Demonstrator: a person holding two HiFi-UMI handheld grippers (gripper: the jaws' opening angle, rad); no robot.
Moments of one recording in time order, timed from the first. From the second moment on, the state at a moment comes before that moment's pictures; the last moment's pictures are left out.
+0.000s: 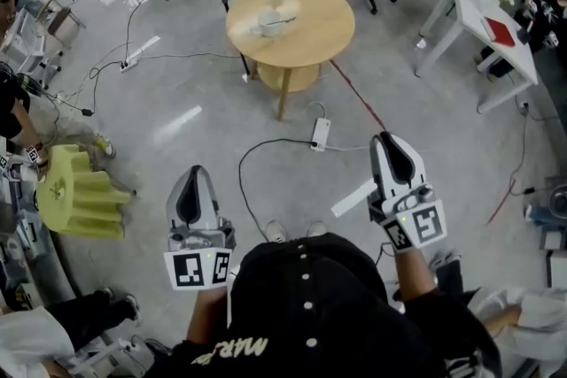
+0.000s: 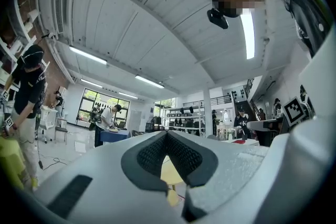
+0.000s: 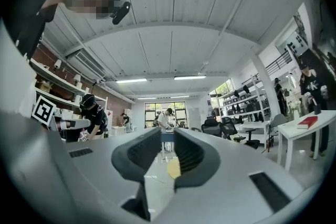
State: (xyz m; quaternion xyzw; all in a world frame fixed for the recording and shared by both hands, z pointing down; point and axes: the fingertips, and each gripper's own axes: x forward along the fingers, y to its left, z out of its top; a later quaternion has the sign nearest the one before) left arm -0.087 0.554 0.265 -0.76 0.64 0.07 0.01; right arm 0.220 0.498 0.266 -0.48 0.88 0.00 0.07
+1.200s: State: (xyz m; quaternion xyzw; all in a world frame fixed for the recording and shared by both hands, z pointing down) left arm -0.184 0.457 0.298 -0.77 0.64 0.06 0.00; right arm 0.124 0.396 0.289 -0.49 0.87 0.00 0.07
